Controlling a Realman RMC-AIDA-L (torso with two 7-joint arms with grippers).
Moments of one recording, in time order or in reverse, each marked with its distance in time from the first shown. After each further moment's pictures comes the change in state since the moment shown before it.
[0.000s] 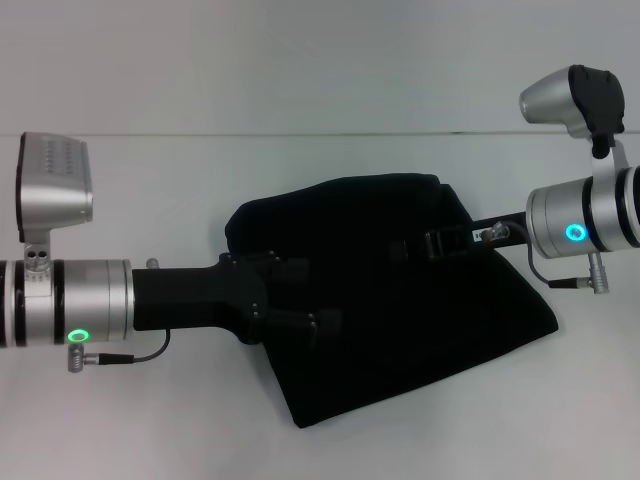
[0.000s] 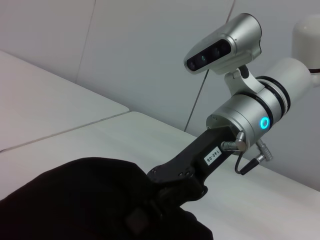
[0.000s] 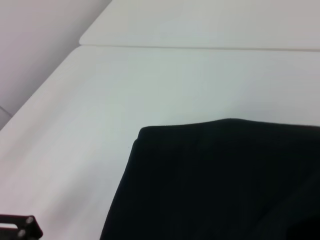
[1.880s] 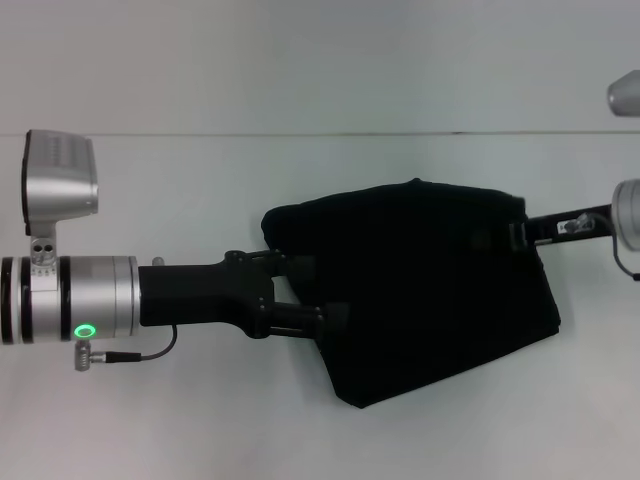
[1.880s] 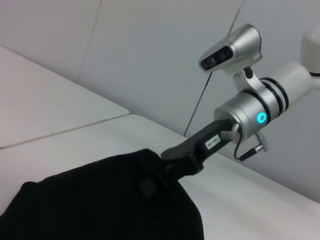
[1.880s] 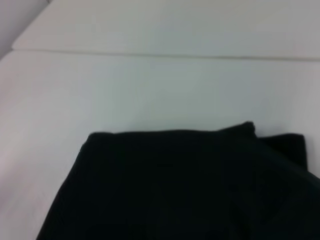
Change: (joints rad) left arm -0.008 -0.005 0.002 -0.003 -0.009 -0.003 -0.045; right arm -0.078 -0.087 -0.002 -0.051 -0.039 -0.003 0.035
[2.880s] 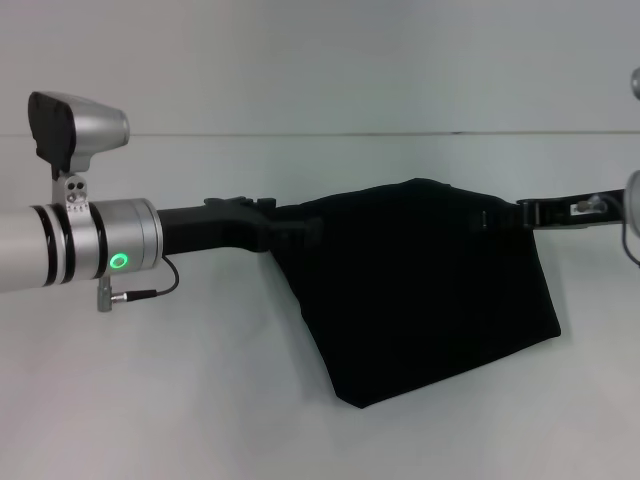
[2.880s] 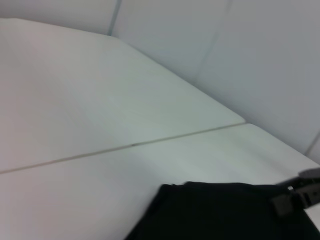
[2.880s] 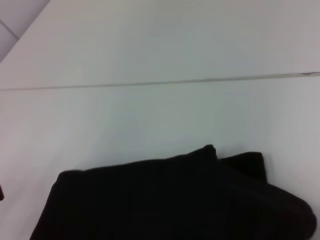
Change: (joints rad) left arm -0.080 -0.008 0.001 -0.025 0.001 -0.366 -0.193; right arm 0.007 -0.007 0.080 0.028 -0.023 0.052 0.058
